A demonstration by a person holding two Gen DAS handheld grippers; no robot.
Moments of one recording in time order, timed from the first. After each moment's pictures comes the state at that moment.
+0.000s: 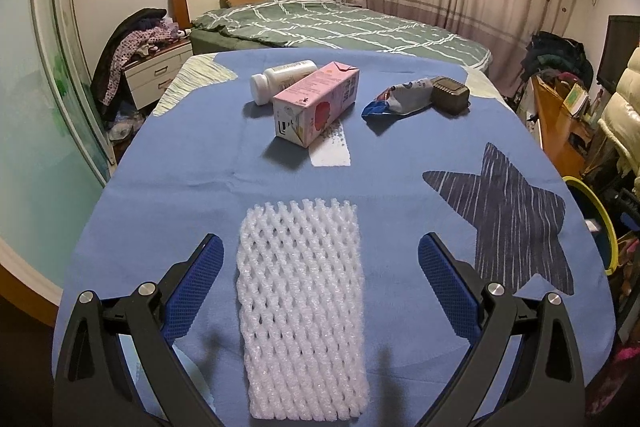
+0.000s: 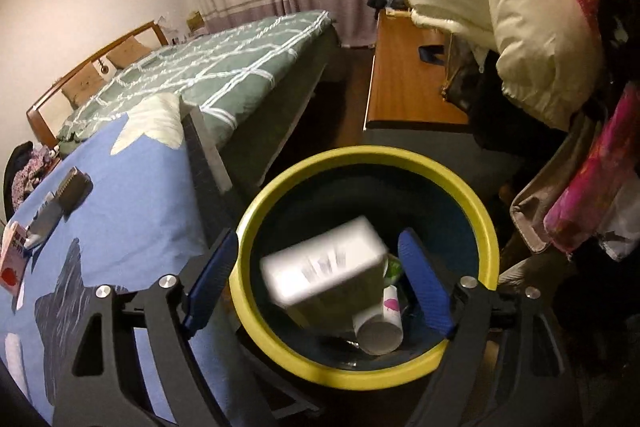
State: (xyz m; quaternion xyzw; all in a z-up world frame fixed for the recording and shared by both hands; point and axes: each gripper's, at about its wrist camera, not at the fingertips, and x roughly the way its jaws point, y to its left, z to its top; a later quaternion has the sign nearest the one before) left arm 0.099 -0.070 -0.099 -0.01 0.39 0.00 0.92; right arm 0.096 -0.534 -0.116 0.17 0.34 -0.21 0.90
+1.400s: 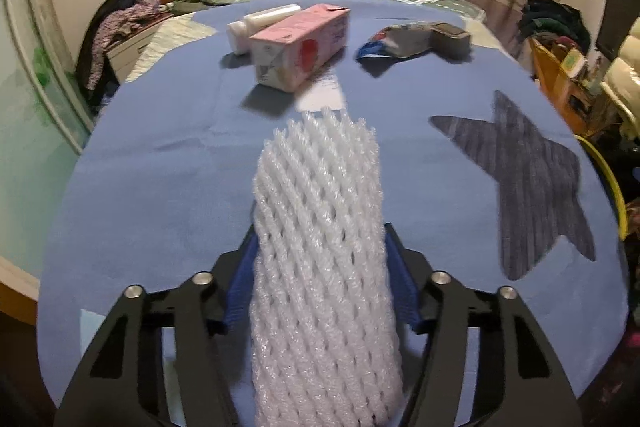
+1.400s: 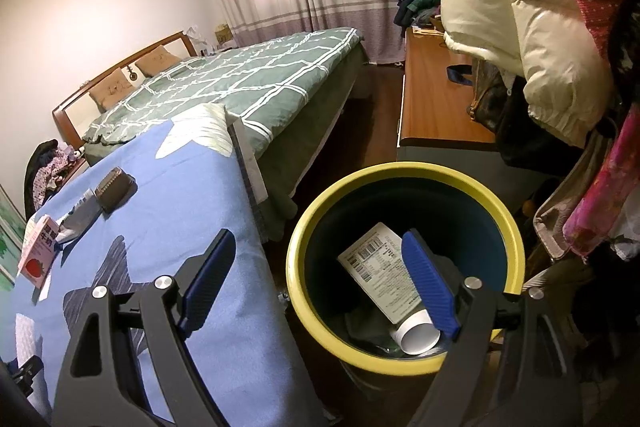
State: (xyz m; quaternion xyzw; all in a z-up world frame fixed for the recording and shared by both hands) left arm 0.115 -0.077 -0.135 0.01 0.45 -0.04 0.89; right arm 0.100 -0.490 -0.101 0.16 0.31 -0.16 0.92
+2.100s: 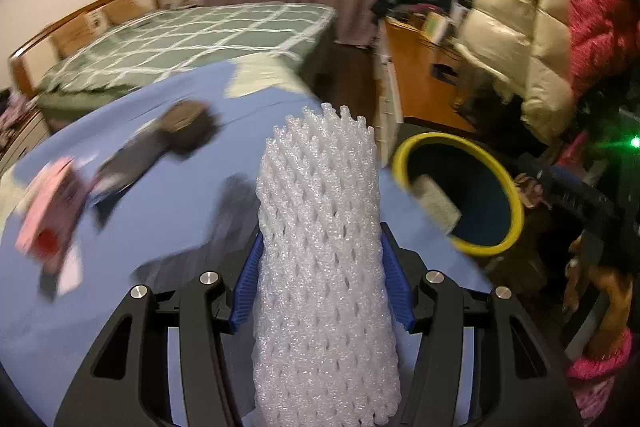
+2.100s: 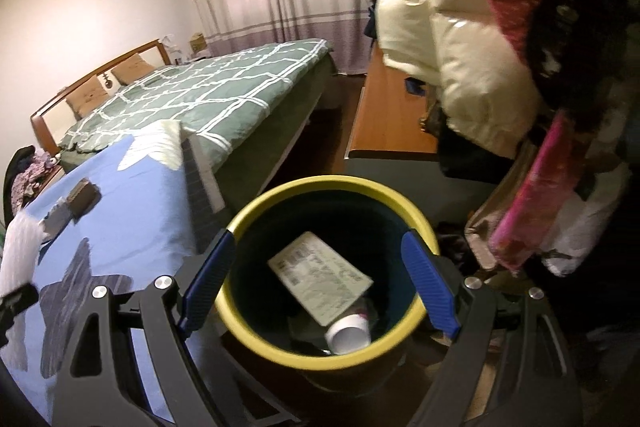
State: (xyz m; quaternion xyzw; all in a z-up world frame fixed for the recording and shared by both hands) left arm 0.153 -0.301 -0.068 0.09 0.40 -0.28 0.87; right arm 0.049 -0.547 -0.090 0.14 0.31 -0.22 0.91
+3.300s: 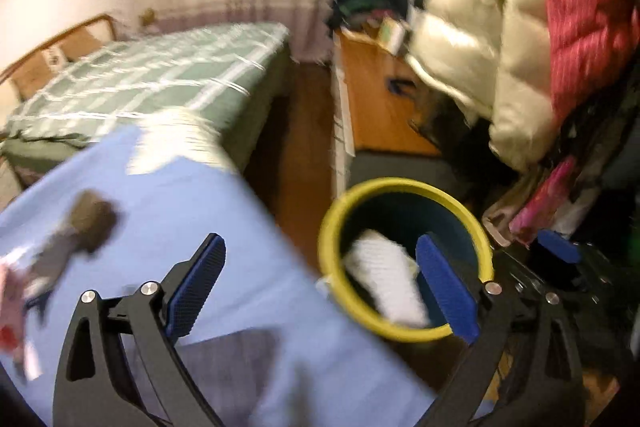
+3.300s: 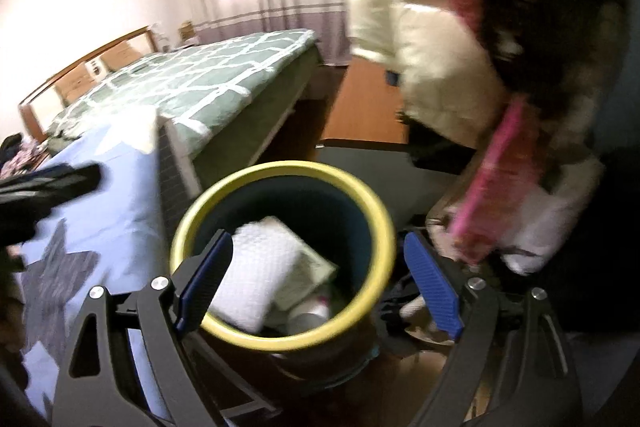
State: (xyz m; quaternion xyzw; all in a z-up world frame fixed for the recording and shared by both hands) left arm 0.182 -0.384 -0.049 0.09 0.35 -0.32 0.87; right arm 0.048 -0.551 -0.094 0.13 0.33 -0.20 0.91
